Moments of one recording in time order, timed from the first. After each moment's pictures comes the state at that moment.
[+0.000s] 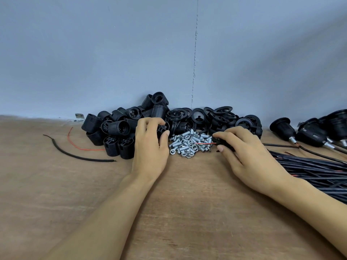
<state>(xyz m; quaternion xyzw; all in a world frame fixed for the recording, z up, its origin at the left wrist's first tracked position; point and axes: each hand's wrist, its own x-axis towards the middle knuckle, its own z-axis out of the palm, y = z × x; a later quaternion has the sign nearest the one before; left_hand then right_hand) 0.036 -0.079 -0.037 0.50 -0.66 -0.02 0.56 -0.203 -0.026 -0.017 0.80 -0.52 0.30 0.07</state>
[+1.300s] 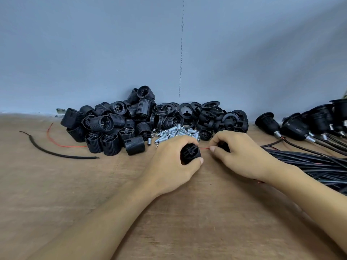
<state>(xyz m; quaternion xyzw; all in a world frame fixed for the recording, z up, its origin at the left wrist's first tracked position) -0.011 -0.037 -0.034 0.42 -0.80 -0.16 0.40 -0.217 -0.034 -0.005 0.78 -0.57 0.25 -0.07</state>
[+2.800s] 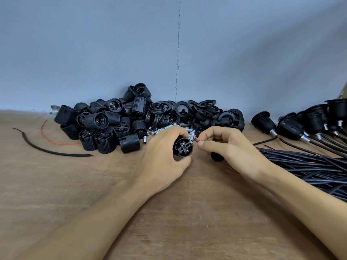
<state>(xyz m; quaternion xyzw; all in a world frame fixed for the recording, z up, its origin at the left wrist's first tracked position) -0.010 -0.045 -0.042 0.40 -0.78 -0.07 0.48 -0.199 -0.016 0.004 0.67 -0.47 0.43 -0.38</state>
